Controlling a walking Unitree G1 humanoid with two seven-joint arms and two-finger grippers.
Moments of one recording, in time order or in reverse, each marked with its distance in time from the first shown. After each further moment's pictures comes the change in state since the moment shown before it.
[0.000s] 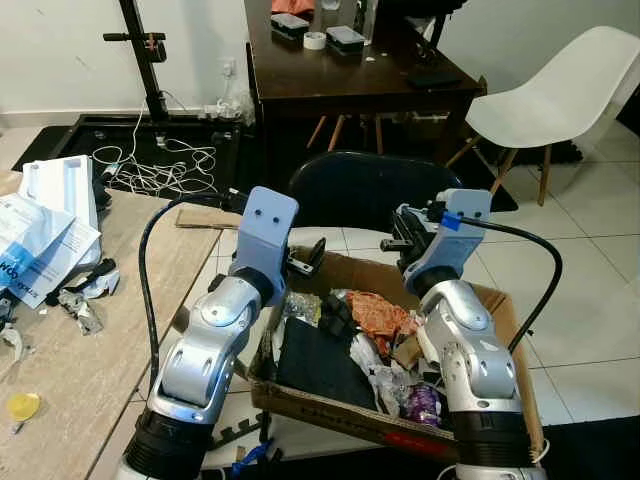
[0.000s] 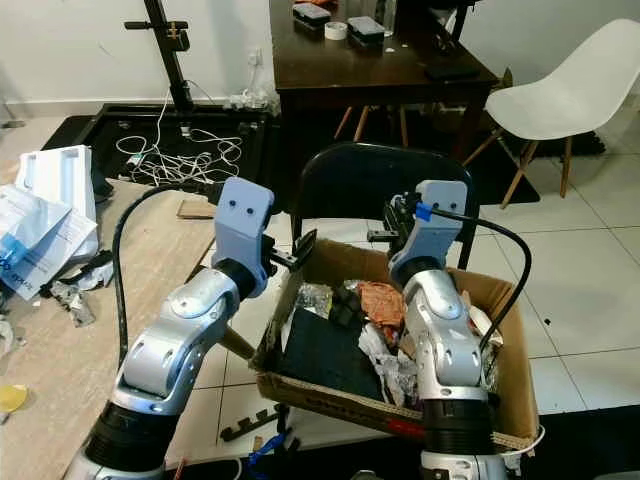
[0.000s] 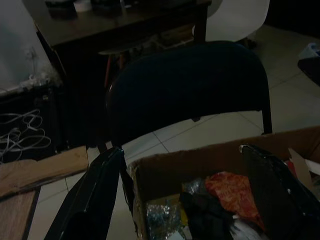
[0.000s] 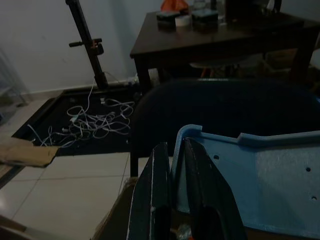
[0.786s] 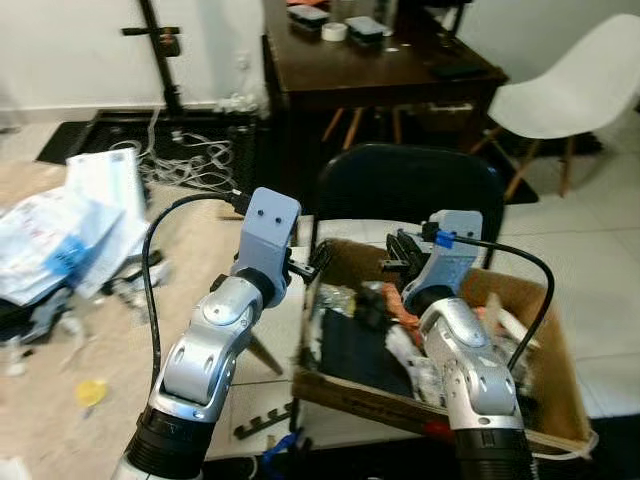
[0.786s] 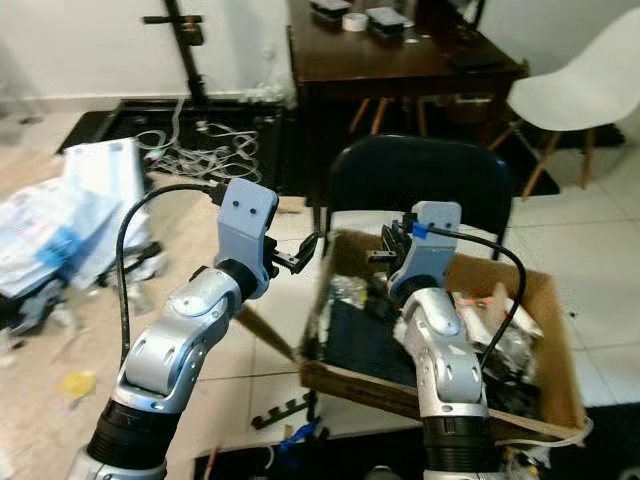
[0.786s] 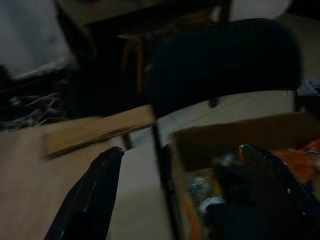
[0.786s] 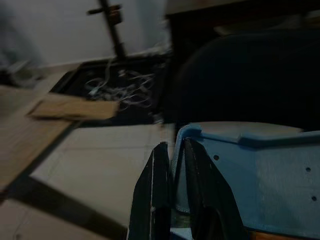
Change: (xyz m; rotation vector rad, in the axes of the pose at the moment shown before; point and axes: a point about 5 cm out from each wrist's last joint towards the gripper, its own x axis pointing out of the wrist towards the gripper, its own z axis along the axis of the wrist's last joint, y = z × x) left arm 0.001 -0.001 -0.002 -0.004 0.015 -0.007; right arm -0.010 -0.001 -0.019 0.002 0.092 0.003
